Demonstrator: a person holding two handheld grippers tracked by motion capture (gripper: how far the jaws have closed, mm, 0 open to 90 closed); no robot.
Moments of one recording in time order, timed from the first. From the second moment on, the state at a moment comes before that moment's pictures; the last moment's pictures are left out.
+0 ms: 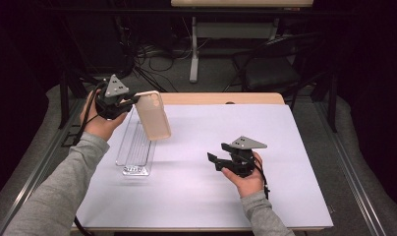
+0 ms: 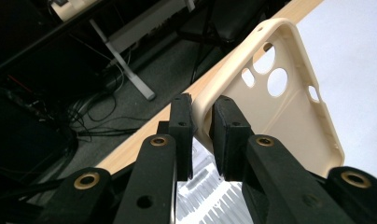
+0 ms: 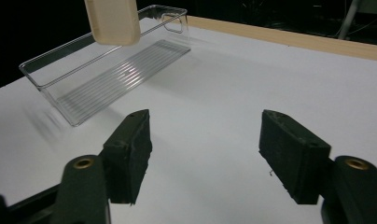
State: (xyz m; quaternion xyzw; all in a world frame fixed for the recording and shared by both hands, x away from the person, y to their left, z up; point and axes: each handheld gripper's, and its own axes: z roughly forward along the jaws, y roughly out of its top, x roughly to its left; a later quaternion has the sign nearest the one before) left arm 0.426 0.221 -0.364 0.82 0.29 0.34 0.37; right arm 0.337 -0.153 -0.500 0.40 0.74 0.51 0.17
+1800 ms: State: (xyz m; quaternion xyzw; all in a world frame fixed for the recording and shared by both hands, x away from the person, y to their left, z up) left arm 0.471 0.259 -0.374 0.79 0.31 0.40 0.34; right arm 0.325 -0.174 -0.512 0.44 0.72 0.49 0.21
